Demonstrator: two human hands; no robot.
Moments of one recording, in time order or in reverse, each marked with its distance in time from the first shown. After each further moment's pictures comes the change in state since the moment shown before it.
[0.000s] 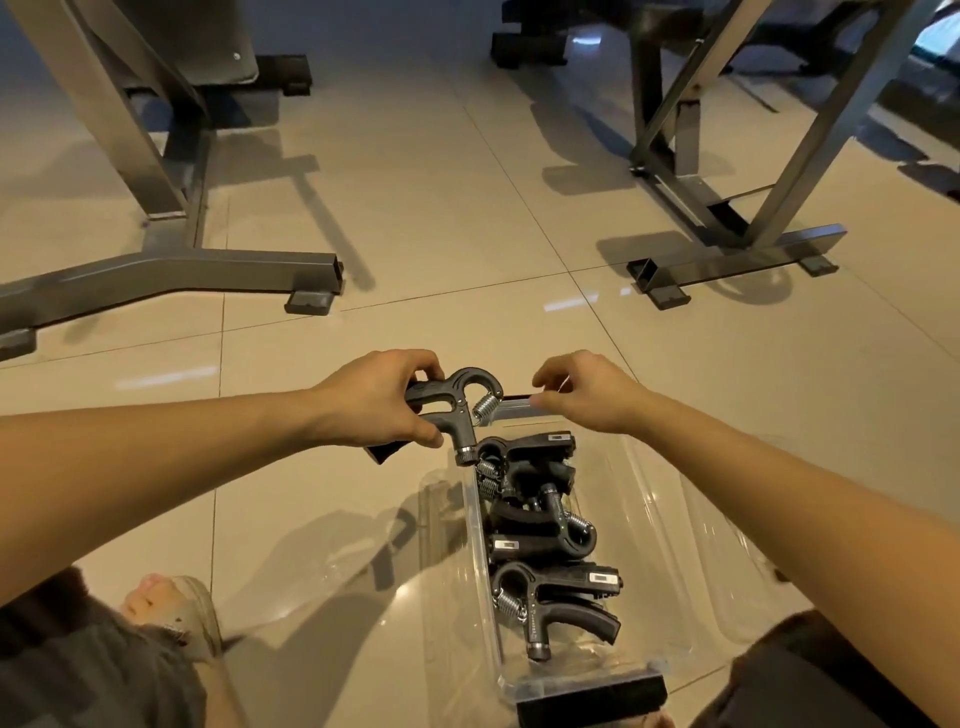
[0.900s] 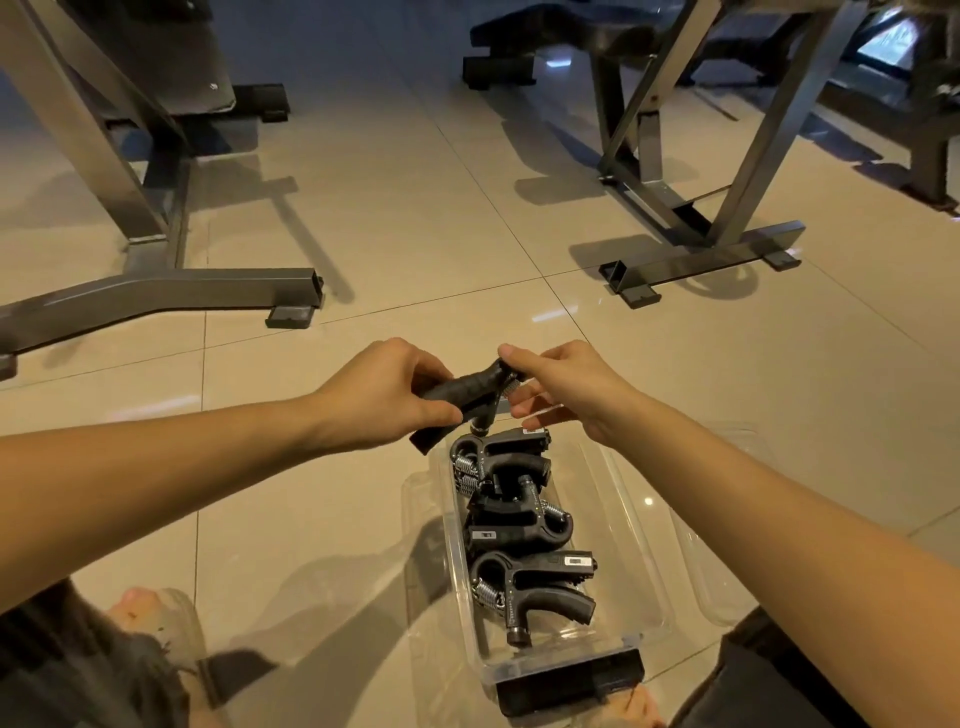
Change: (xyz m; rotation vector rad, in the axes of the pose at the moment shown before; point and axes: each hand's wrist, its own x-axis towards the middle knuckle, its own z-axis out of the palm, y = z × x) left_hand -0.018 0.048 0.012 -0.124 0.119 0.154; right_hand -0.046 -0.028 -0.008 0.904 0.110 0.360
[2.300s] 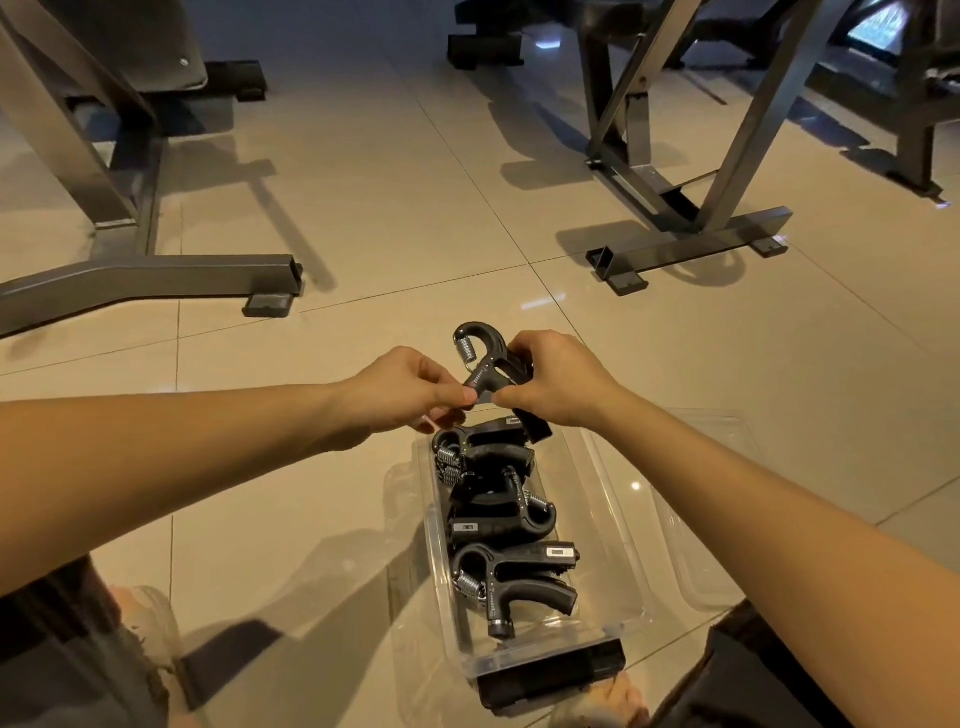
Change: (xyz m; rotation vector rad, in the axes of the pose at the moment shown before) left_hand 0.029 -0.001 0.037 -0.457 -0.186 -0.255; right_hand 0.019 0.014 -0.014 -0.921 0.109 -0.408
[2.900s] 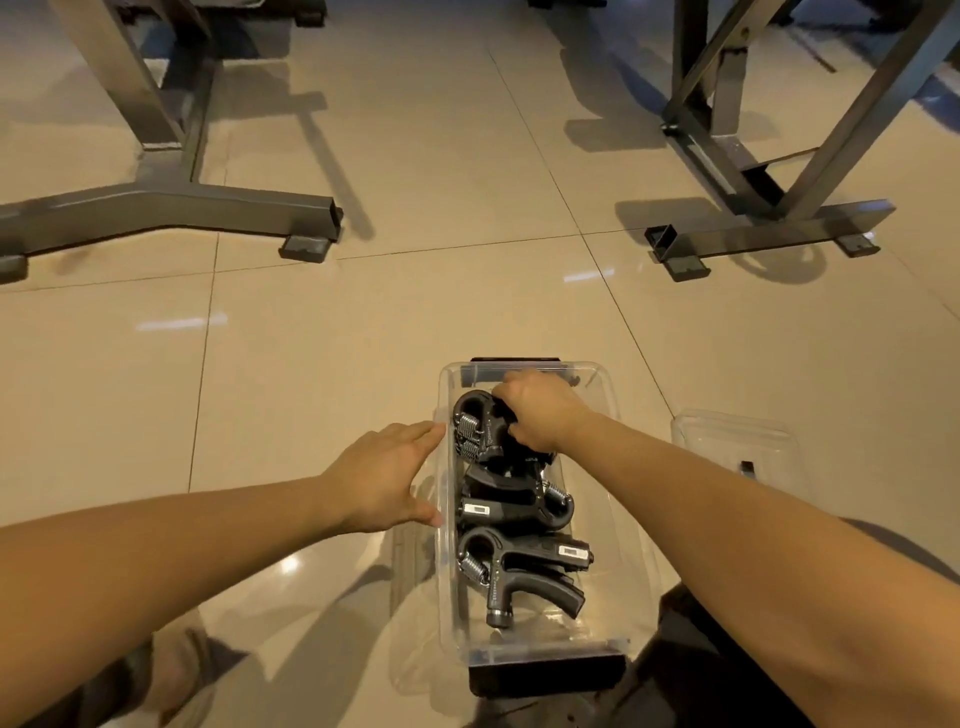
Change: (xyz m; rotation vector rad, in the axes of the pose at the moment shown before) left_hand -0.016 -0.114 0.042 0.916 -0.073 0.030; right_hand 0.048 0.034 0.106 -0.511 -0.316 -0.326
